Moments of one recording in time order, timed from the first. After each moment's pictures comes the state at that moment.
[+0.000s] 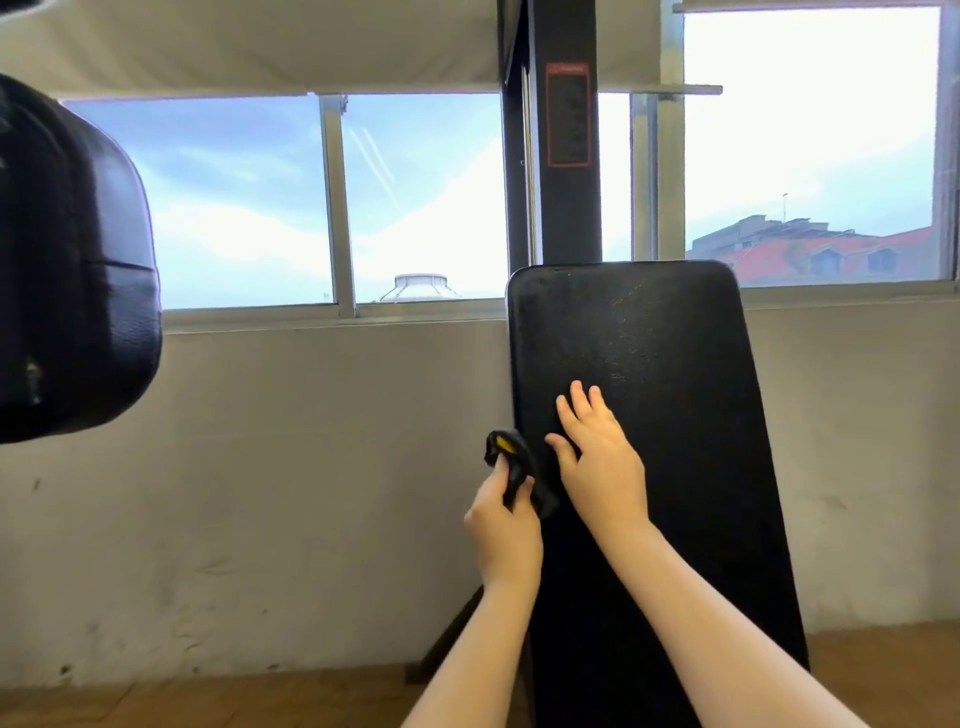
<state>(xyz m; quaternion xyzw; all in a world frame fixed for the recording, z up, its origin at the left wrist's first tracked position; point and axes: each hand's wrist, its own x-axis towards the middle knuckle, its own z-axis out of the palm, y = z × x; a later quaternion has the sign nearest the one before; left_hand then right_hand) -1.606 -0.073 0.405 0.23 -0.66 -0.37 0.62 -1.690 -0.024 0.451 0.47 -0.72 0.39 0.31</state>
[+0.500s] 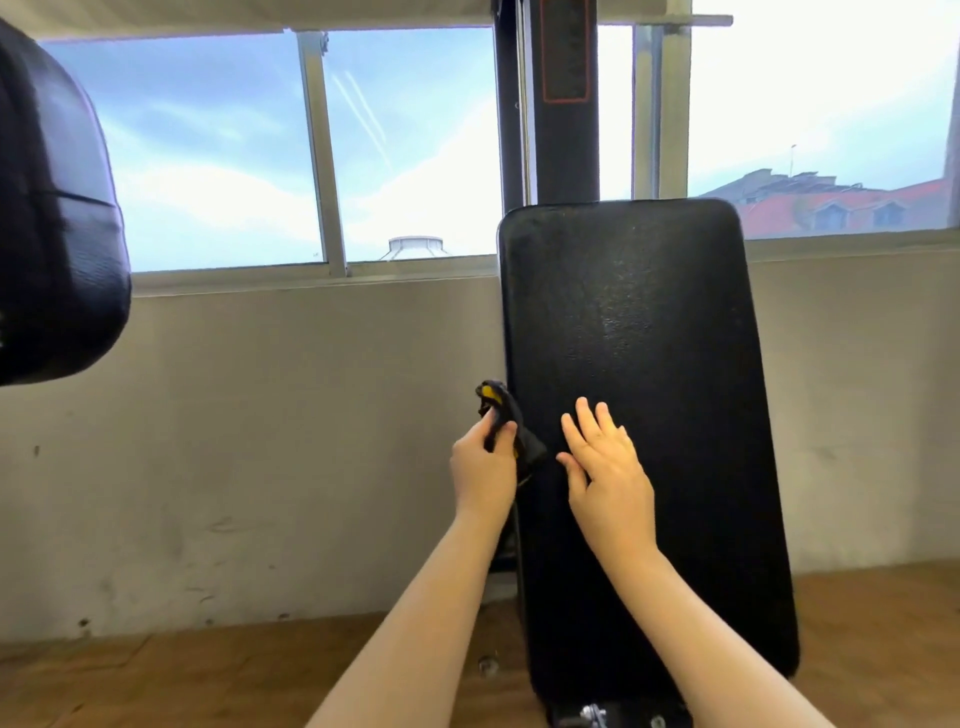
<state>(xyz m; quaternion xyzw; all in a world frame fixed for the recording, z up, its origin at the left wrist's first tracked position) -1.600 -0.093 0.407 0.22 -0.67 -0.47 0.53 -1.692 -0.012 0.374 0.46 -0.70 0.41 0.35</state>
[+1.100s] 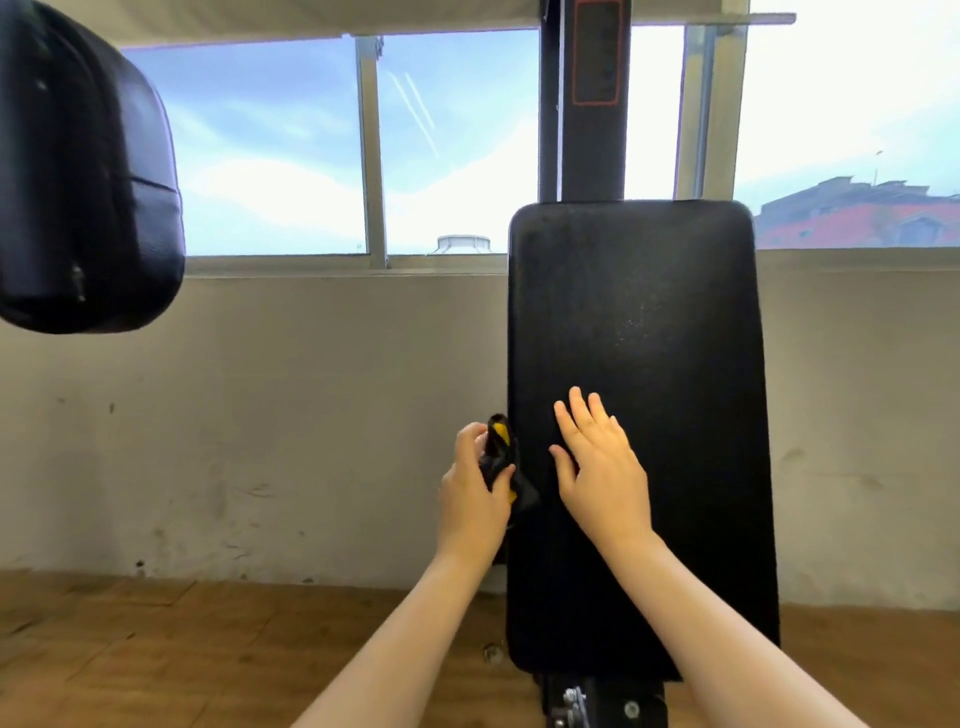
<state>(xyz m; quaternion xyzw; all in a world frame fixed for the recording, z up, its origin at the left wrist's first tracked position) -1.574 -0.063 0.357 0.24 -0.74 -0.29 0.55 -1.693 0.012 0.384 0.53 -0.72 0.32 0.31</state>
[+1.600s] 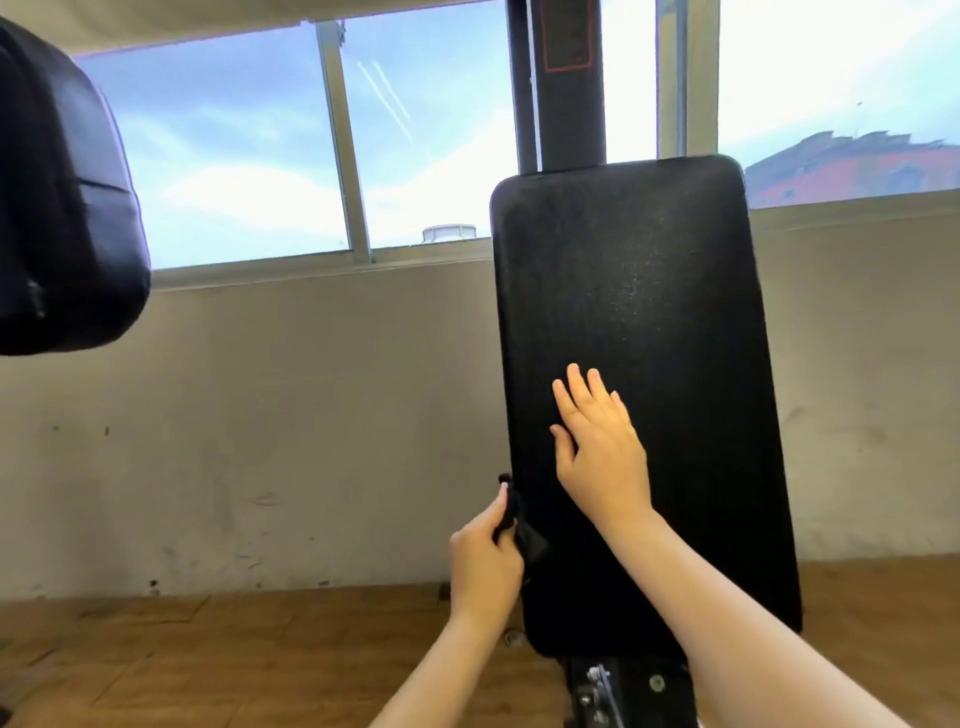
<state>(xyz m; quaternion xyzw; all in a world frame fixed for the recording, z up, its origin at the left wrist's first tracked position) -1.566 -0.052 0.301 0.28 -0.76 -0.33 0.48 -1.692 0.000 0.375 0.50 -0.72 0.35 0.34</state>
